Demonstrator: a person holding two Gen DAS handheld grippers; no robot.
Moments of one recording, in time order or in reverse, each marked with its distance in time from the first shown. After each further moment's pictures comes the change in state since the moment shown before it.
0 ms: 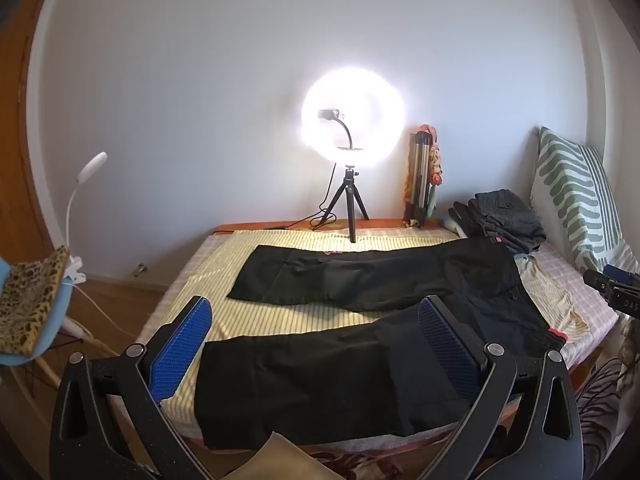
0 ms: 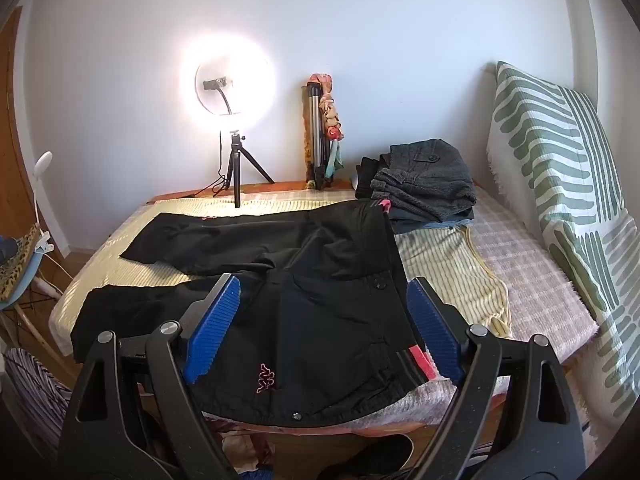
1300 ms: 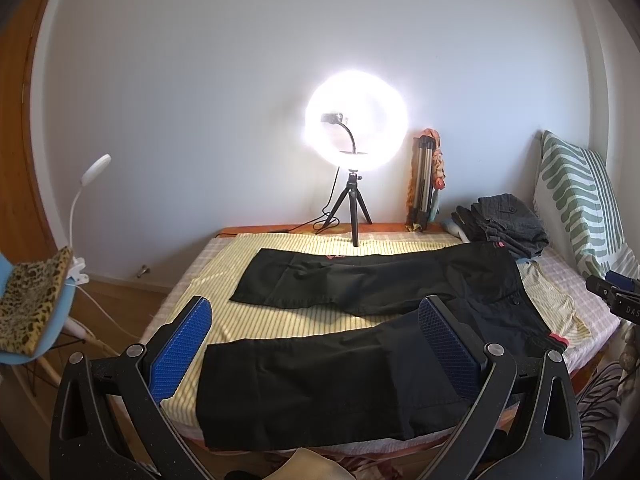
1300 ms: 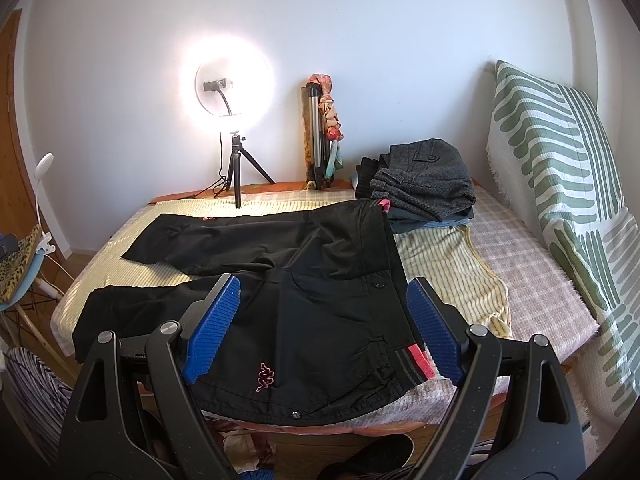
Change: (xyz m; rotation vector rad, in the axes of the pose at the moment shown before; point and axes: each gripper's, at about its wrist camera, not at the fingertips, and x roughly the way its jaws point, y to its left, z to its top) left arm -0.002 0.001 0.005 -0.001 0.001 0.012; right arm 0.001 -0.003 -0.002 0.008 -0.004 0.006
